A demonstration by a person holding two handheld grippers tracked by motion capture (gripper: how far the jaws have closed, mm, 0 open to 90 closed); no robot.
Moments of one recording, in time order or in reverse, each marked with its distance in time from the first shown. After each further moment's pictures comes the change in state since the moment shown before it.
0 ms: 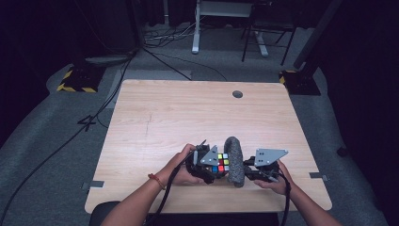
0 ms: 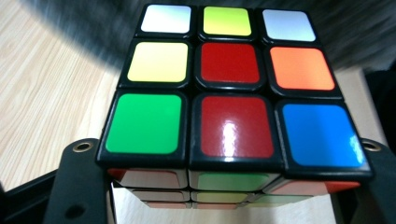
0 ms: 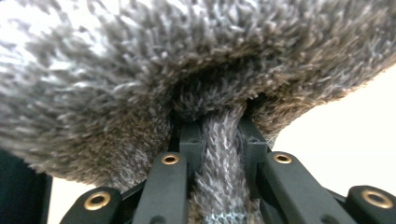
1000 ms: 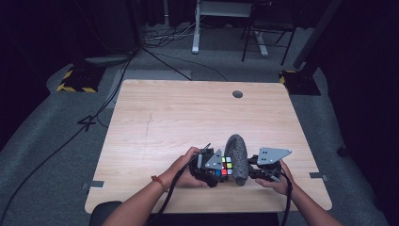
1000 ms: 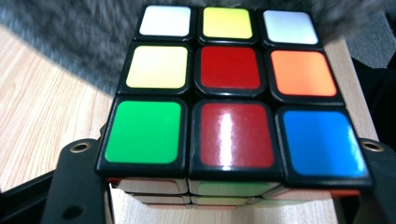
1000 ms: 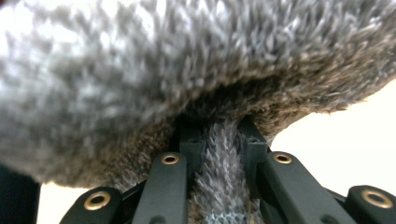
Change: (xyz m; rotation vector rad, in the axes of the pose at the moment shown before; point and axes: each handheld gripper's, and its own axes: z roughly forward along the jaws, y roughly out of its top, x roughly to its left) left arm -0.006 0.002 0.011 0.022 -0.004 -0.001; right arm -0.003 -0.003 -0.006 -0.037 -0.028 0.025
